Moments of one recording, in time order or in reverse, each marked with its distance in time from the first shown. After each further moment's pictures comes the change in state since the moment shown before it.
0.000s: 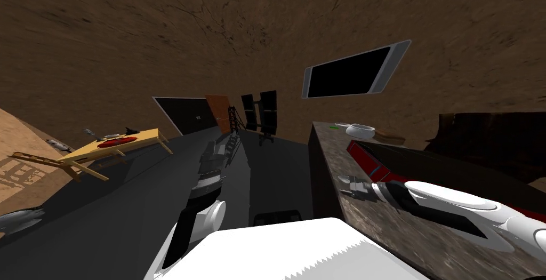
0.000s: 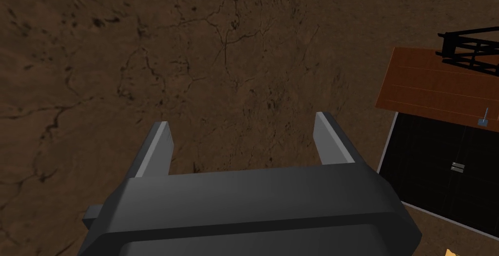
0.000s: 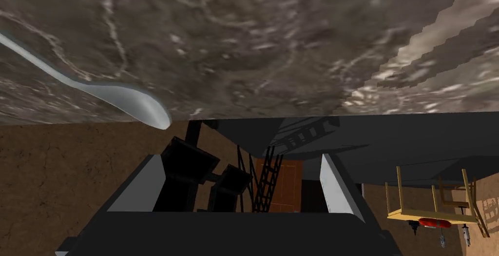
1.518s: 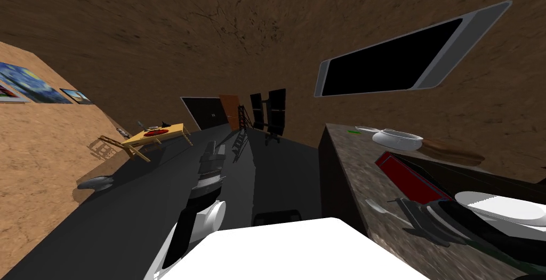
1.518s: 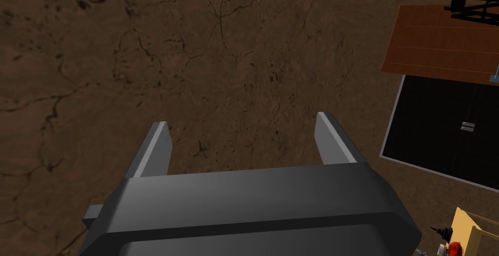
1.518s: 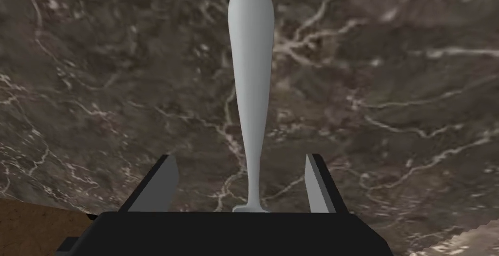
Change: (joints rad) left arm 0.000 0.000 0.000 0.000 0.000 0.000 0.000; right arm 0.067 -0.179 0.151 0.240 0.186 -0.021 0.080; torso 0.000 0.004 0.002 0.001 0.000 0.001
